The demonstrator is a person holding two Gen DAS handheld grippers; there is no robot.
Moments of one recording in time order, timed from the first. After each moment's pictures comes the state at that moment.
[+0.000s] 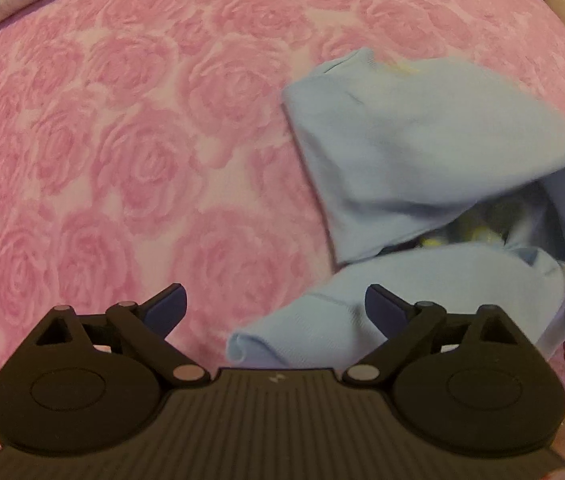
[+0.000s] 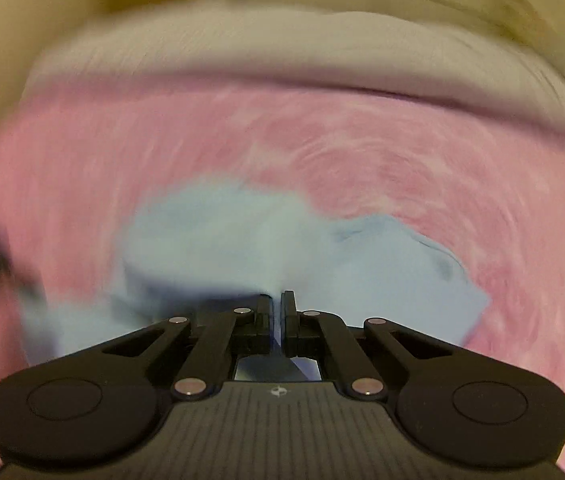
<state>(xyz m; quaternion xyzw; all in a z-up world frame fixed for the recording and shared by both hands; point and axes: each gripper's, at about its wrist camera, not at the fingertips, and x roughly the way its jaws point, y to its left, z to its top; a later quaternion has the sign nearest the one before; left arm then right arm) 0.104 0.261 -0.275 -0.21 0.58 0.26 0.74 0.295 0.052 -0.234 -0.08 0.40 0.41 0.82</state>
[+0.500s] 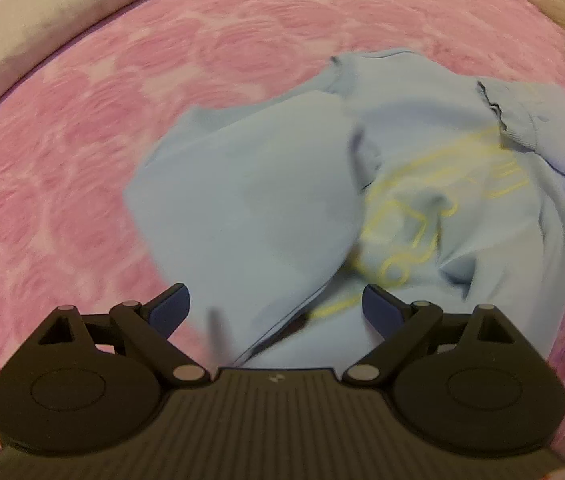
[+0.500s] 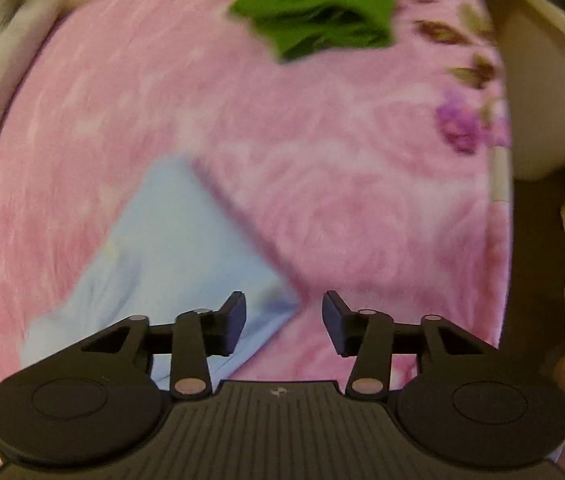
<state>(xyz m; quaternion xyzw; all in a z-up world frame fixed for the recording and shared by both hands) 0.222 0.186 -0.307 -0.08 0.57 0.18 0.80 0.377 -0.189 -0.288 0.23 0.59 -0.09 0.77</state>
